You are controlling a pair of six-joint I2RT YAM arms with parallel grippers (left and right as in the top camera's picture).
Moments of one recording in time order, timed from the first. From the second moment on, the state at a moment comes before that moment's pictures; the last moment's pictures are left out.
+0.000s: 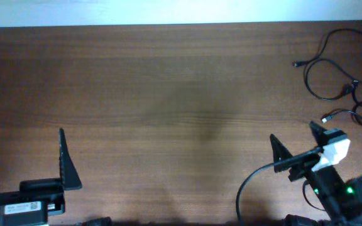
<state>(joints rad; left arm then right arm) 0.19 0.45 1.24 -0.31 0.21 0.37 -0.24 0.35 0.61 -0.45 -0.57 -0.02</state>
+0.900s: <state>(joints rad) 0.19 0.45 1.19 -0.35 0.22 0.18 -0.02 0.34 0.26 -0.44 0.00 -0.03</state>
